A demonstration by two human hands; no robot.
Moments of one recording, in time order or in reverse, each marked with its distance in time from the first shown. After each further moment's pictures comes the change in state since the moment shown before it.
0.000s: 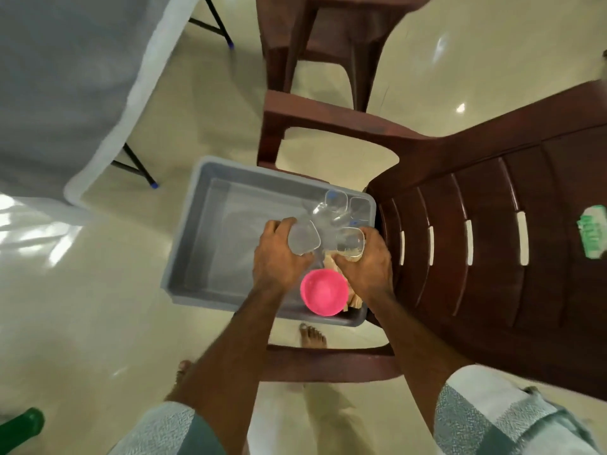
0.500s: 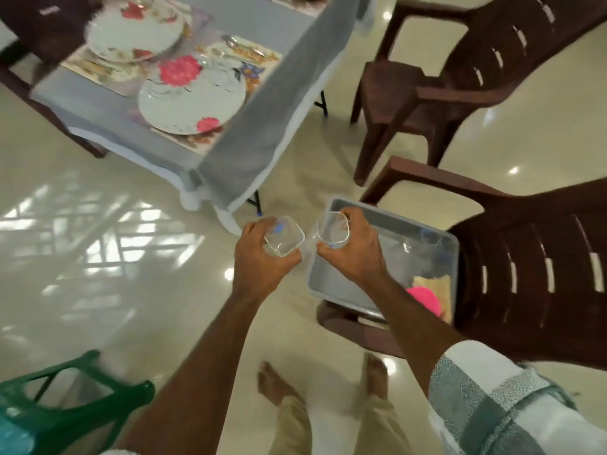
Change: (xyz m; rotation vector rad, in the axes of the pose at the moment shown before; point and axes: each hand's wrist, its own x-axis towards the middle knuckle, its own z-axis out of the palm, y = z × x) left_hand -0.121 -0.086 -0.350 -0.214 0.385 0.099; right_hand -0.139 -0.338 0.053 0.118 -0.172 -0.369
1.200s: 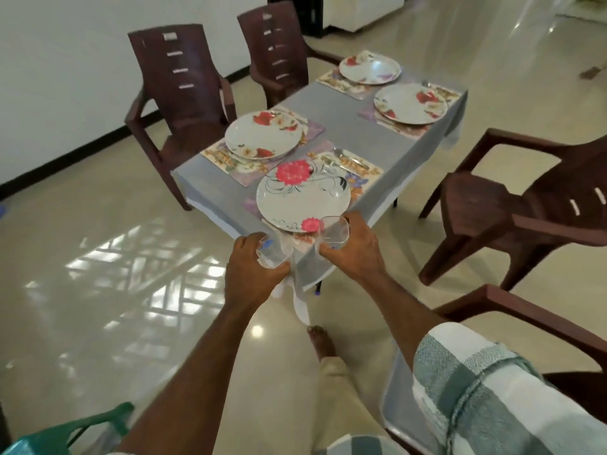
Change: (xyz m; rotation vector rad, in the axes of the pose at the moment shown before) left_hand 0.176 -0.036 -0.207 0.087 0.288 -0.038; right_hand 0.199 -0.206 0.127 -0.012 -0.052 -0.301
